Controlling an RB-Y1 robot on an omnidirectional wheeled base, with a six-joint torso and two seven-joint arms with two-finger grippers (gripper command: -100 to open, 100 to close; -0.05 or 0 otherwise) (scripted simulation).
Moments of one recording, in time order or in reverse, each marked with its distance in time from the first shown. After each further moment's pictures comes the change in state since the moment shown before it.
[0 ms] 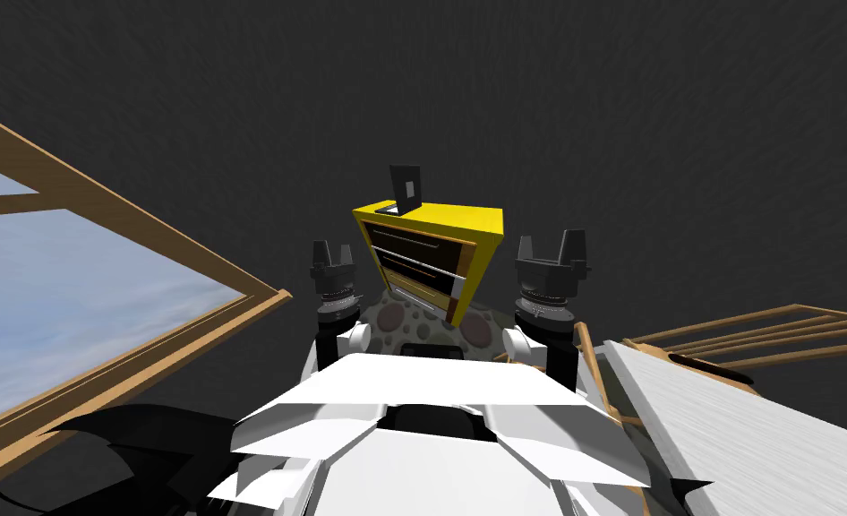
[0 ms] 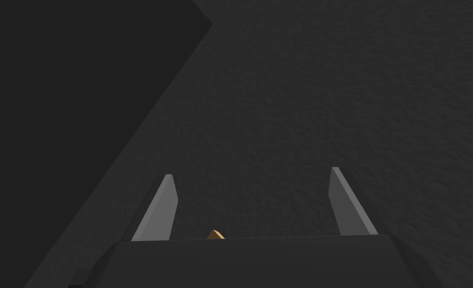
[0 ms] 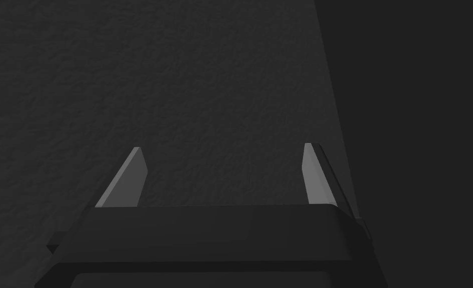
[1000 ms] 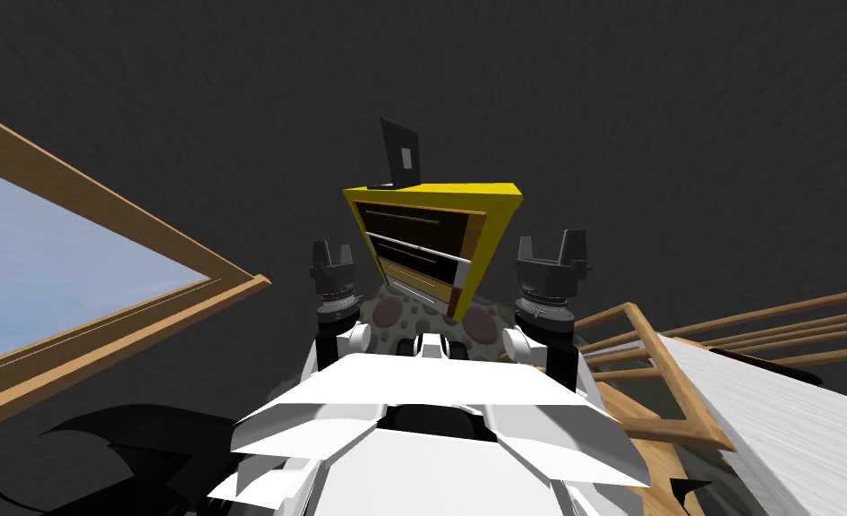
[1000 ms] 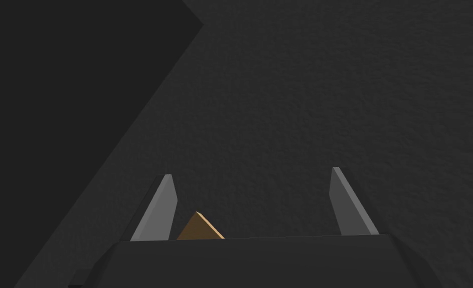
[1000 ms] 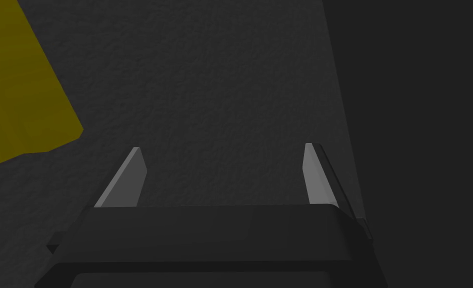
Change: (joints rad) left arm 0.000 0.000 0.000 0.000 0.000 0.000 0.000; right arm 0.000 0.000 0.000 0.000 0.000 0.000 0.000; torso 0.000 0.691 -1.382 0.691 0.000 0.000
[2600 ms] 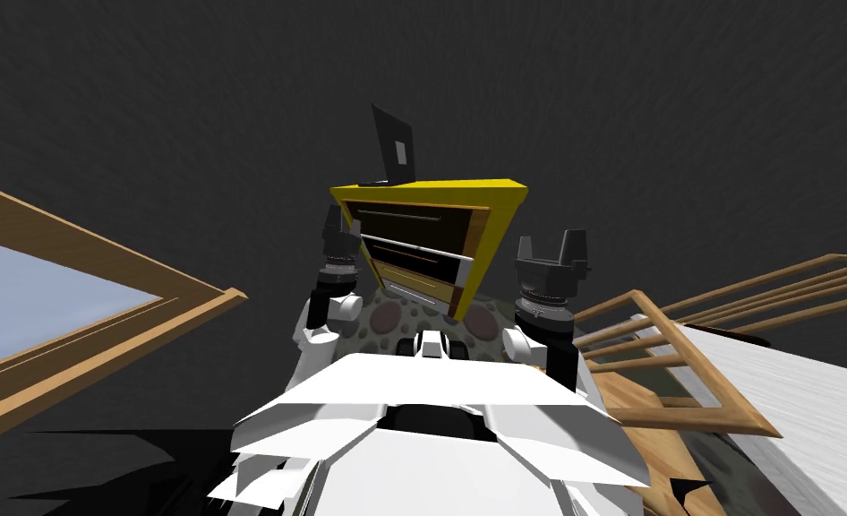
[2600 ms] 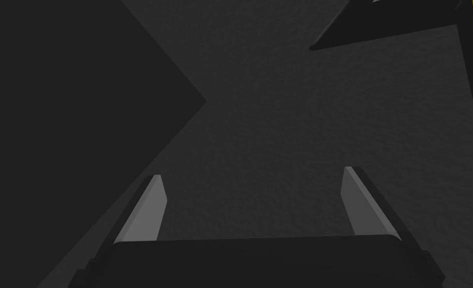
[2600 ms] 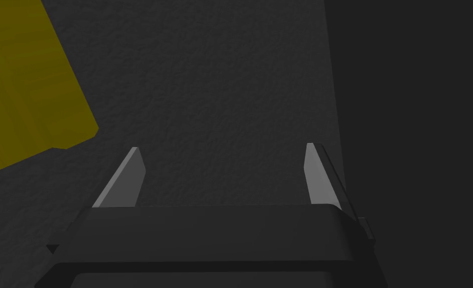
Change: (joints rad) left arm -0.349 0.320 0.069 0.043 0.185 0.306 -0.096; right arm 0.000 0.000 0.000 0.001 0.000 0.000 0.000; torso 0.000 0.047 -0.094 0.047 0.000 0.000
